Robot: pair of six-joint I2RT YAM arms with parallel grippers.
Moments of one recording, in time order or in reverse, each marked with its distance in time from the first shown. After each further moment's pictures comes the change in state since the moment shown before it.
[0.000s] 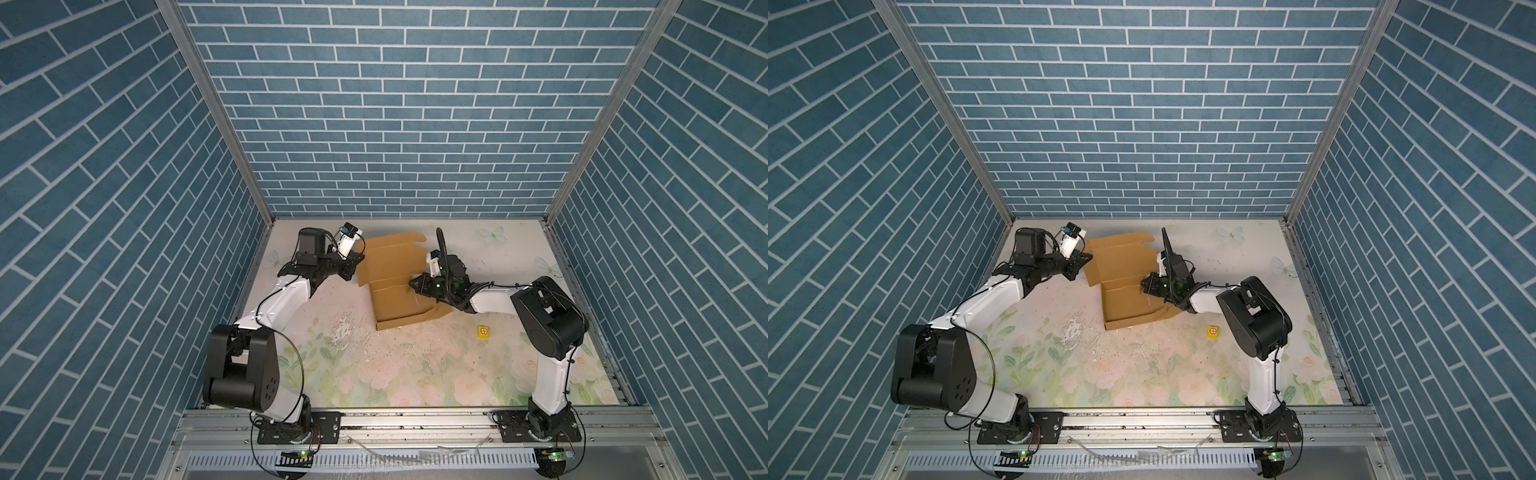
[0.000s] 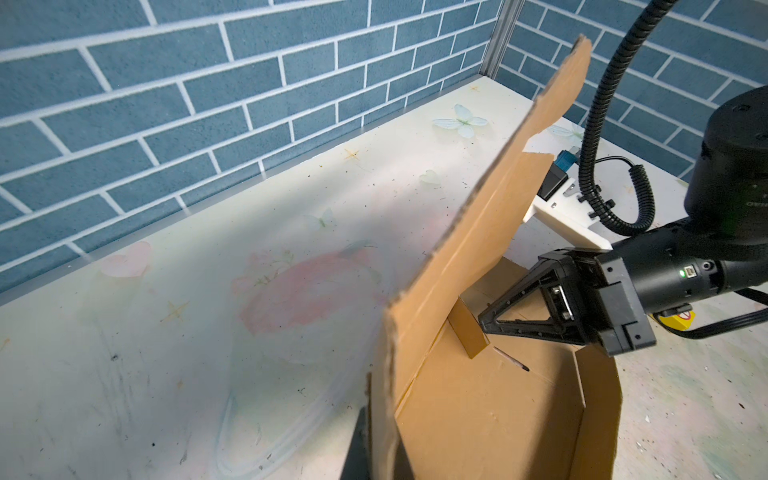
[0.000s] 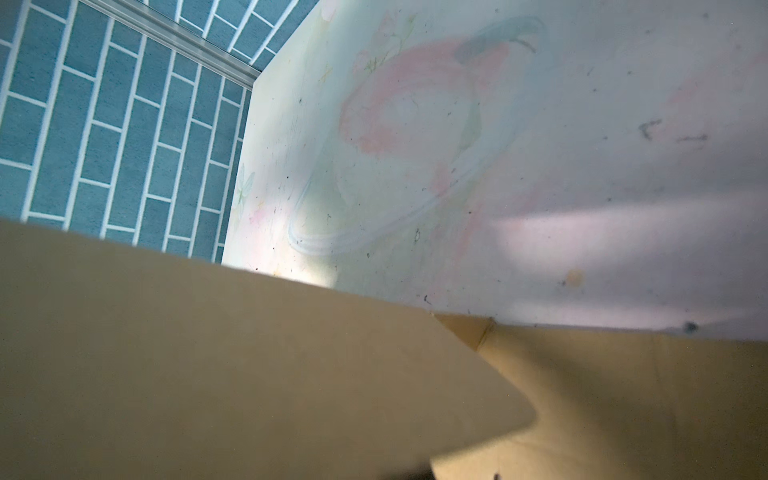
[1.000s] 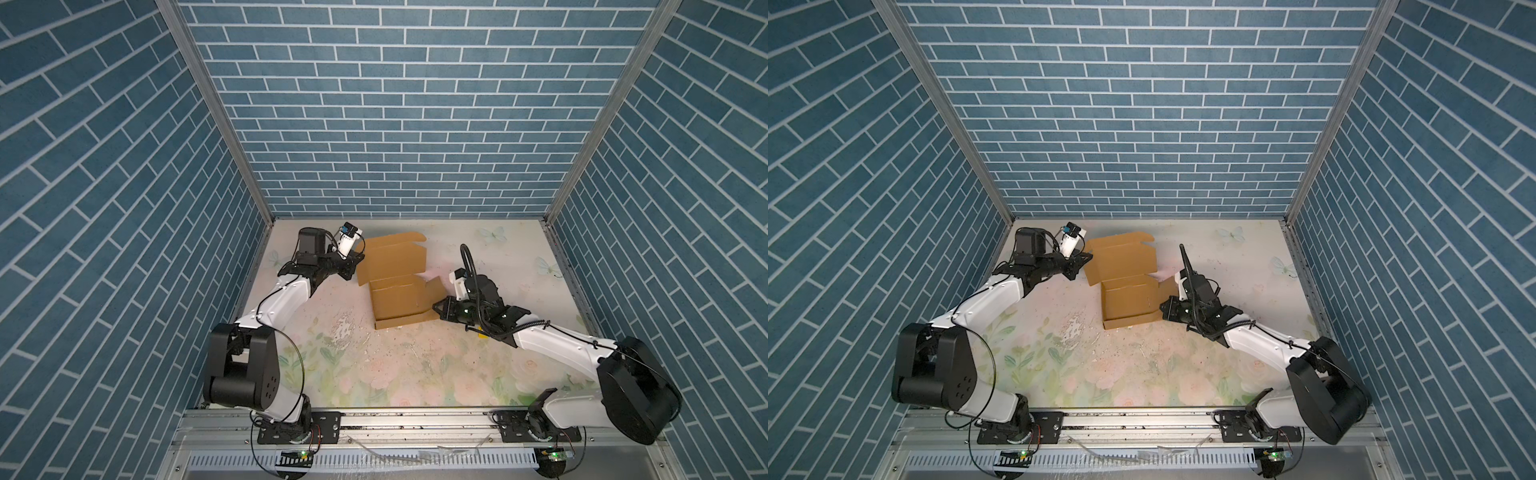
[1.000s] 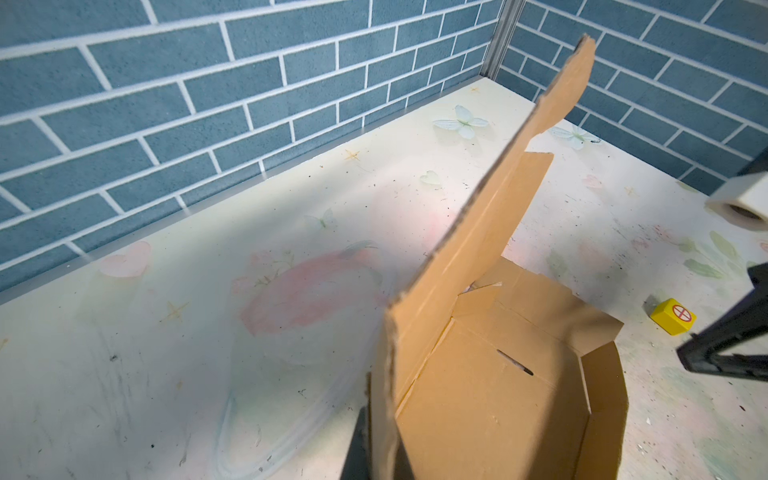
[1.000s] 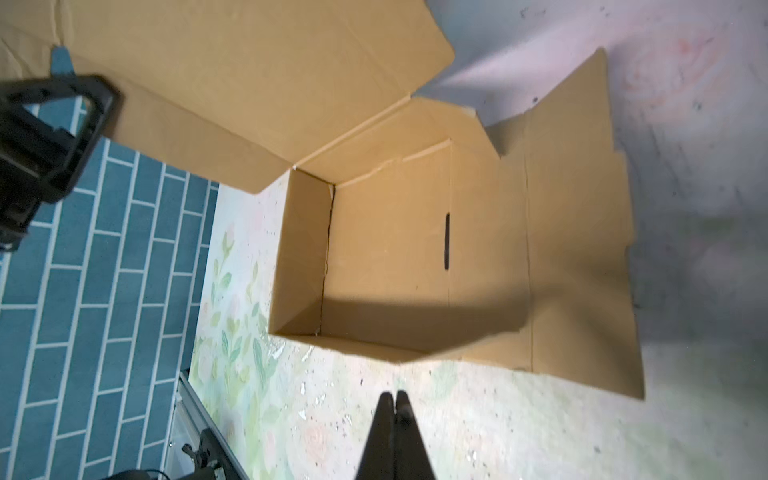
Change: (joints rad) left arm 0.002 0.007 0.004 0.000 0.003 -0.005; right arm 0.063 -0.628 -0.366 -0.363 0.091 -0.038
